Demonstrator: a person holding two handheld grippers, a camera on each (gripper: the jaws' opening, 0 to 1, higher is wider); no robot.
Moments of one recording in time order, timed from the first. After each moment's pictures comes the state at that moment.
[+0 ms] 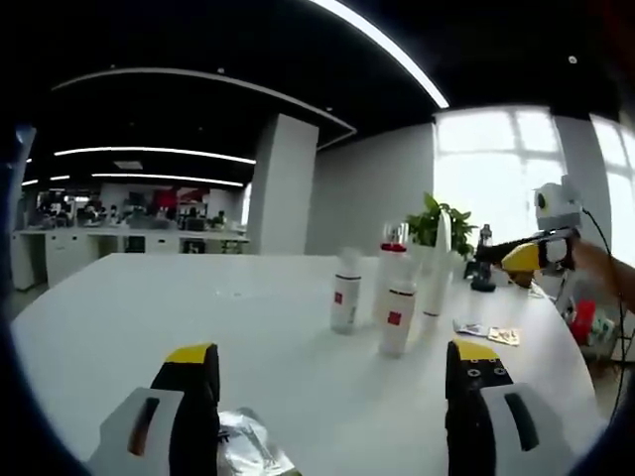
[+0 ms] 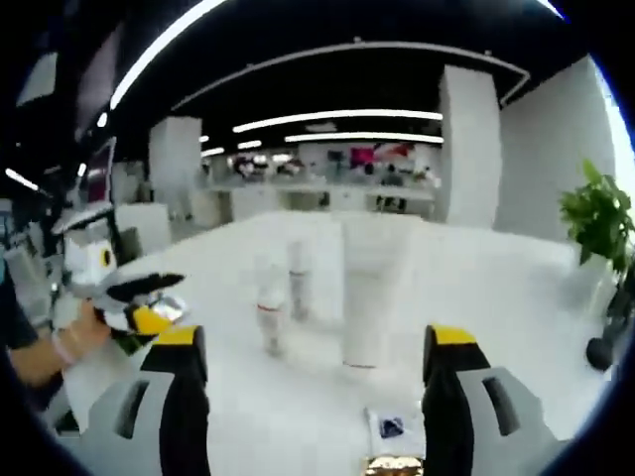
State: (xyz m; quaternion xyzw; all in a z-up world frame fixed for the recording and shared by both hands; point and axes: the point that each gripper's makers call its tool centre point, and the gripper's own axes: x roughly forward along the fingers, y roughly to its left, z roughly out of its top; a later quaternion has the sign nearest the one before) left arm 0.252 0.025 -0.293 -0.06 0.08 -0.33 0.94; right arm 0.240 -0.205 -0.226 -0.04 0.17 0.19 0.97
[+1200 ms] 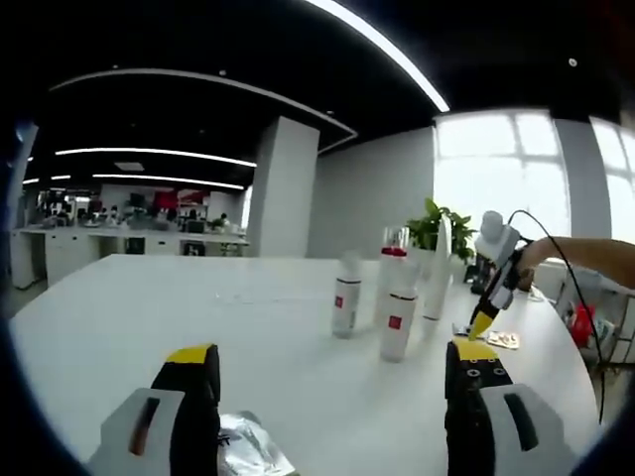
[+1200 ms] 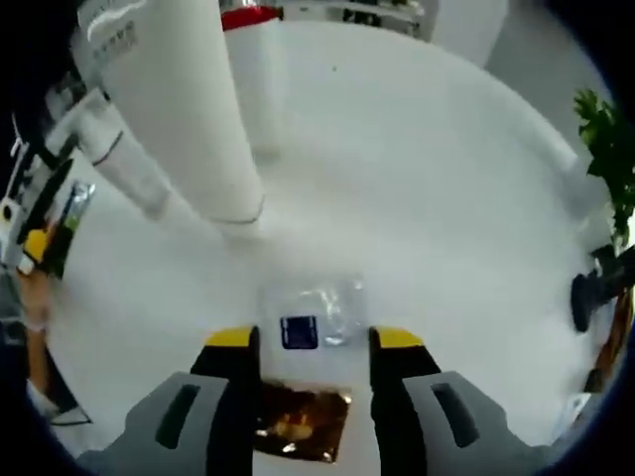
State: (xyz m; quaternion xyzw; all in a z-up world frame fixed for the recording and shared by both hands) left arm 0.254 0.023 -0.290 -0.07 0.08 -0.33 0.94; right arm 0.252 -0.294 -0.350 -0.09 0.54 0.11 0.83
